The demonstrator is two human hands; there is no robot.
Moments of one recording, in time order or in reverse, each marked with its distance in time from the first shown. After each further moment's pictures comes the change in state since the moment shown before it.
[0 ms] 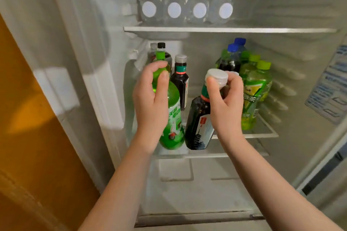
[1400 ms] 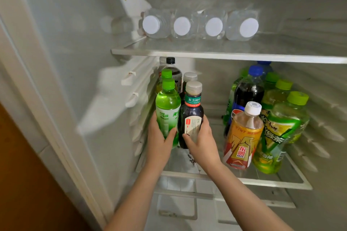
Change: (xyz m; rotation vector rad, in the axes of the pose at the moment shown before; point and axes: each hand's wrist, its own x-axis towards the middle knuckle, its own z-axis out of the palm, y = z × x) left_hand -0.009 -0.154 0.051 0.246 -0.068 -0.388; right_hand 0.022 0.154 0.047 -0.397 -0.510 0.236
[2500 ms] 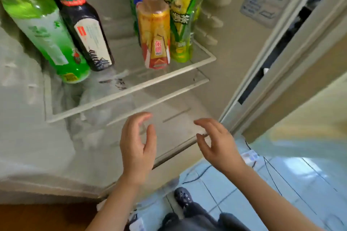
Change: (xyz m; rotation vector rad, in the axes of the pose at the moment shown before) left_hand -0.188 -0.019 -0.008 -0.216 -0.449 0.277; right_hand -0.272 0.056 -0.081 -0.493 0.179 0.155
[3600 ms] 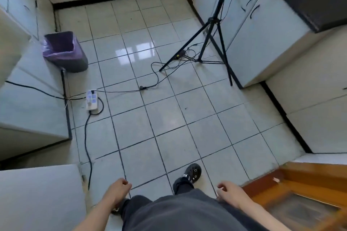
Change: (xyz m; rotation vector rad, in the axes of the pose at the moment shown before) left_hand -0.449 0.076 0.199 0.862 -2.075 -0.043; right_hand -0.717 -0.051 -0.063 0.503 -0.108 2.060
